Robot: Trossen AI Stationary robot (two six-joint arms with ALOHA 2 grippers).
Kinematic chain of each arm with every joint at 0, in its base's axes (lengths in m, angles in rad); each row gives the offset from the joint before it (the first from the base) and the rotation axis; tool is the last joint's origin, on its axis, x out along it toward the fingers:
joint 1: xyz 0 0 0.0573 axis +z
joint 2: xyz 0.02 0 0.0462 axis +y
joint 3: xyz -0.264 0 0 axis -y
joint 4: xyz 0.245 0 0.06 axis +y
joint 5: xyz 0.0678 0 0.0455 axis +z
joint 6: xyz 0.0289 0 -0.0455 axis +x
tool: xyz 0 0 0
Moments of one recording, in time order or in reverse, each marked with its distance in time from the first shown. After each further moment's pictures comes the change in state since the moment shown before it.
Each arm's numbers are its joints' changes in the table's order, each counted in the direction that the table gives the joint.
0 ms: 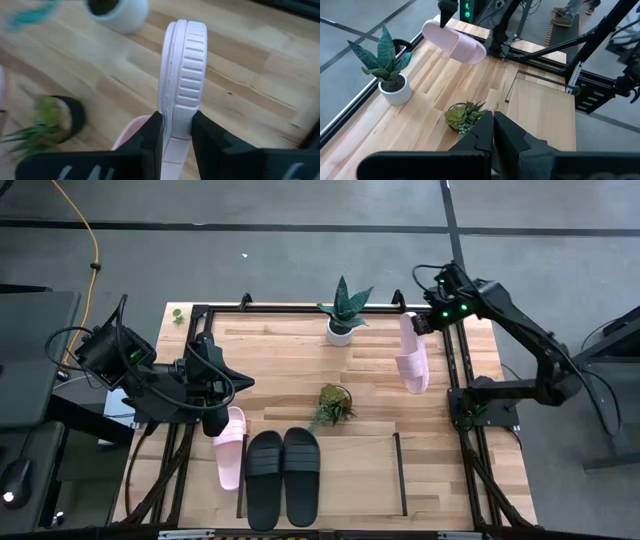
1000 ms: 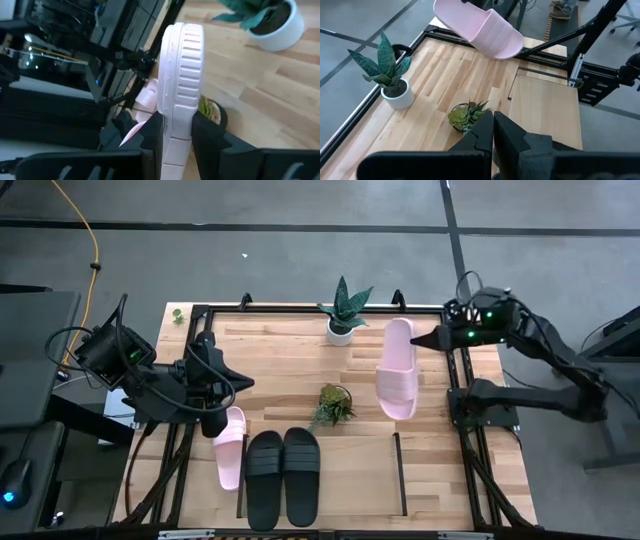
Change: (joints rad) left arm 0.000 0.000 0.000 0.000 -0.008 0.070; right arm 0.485 -0.402 0.001 -0.283 0.034 0.657
